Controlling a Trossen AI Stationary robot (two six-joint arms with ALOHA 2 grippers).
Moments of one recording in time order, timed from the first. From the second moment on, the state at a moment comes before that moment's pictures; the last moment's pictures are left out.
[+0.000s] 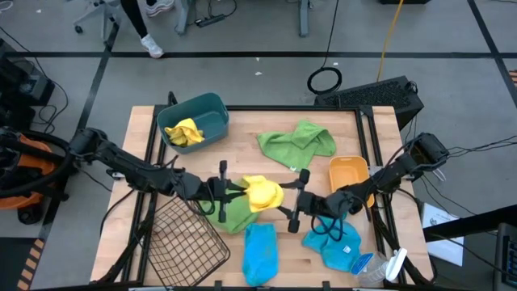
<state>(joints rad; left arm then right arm) -0.35 1.31 0.72 0.44 -0.36 0.14 0.49 1.52 0.74 0.81 0.74 -0.16</state>
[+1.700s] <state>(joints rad) -0.41 1.24 0.72 0.57 -0.16 0.03 0.56 1.84 1.17 0.77 1.05 -0.81</state>
